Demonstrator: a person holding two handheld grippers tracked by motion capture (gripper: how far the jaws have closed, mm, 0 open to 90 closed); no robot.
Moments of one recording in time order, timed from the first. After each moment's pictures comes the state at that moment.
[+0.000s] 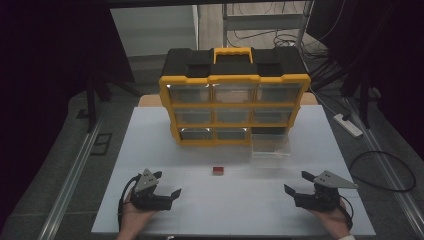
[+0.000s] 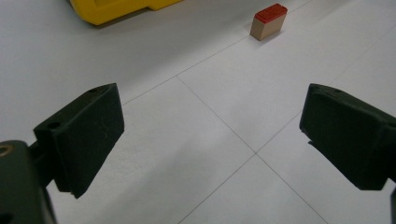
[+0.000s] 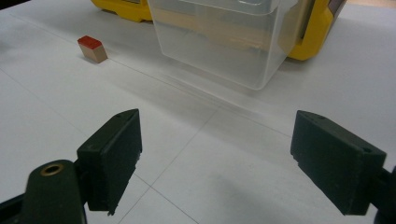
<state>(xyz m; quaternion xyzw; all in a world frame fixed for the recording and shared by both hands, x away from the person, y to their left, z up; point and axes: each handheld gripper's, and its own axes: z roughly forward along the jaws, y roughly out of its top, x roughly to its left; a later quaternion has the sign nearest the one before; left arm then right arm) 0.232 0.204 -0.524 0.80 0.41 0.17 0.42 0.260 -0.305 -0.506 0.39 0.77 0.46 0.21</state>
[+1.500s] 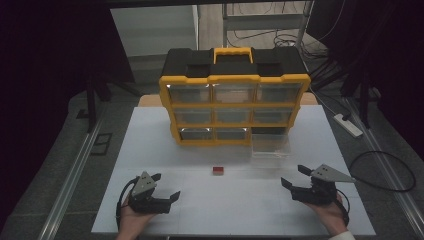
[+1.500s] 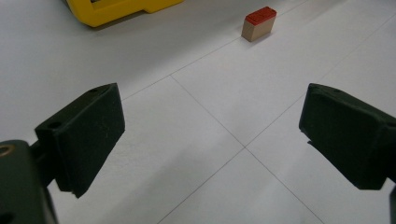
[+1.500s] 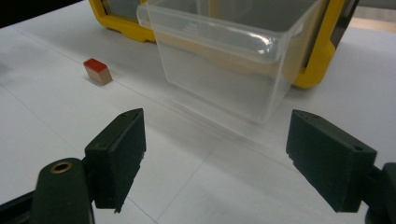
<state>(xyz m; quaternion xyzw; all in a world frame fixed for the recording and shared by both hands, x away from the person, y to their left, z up) 0.223 0.206 -0.522 0.79 0.40 0.17 0.43 0.269 -0.293 -0.489 0.38 0.76 0.48 0.21</state>
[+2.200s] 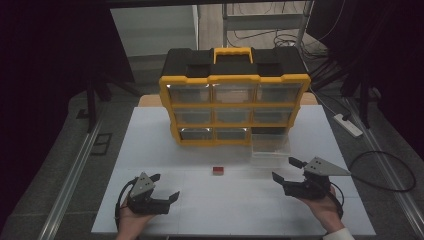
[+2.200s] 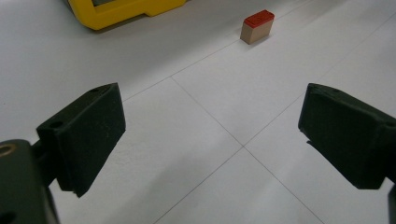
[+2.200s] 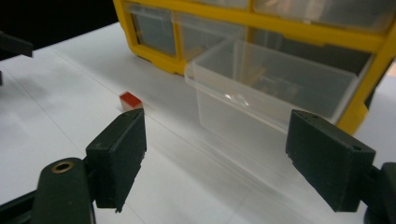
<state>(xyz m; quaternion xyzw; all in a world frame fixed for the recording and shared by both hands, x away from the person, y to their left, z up) 0.219 0.207 -0.521 0.79 0.40 0.17 0.43 0.271 -0.264 -0.456 0.33 0.77 0.50 0.21</state>
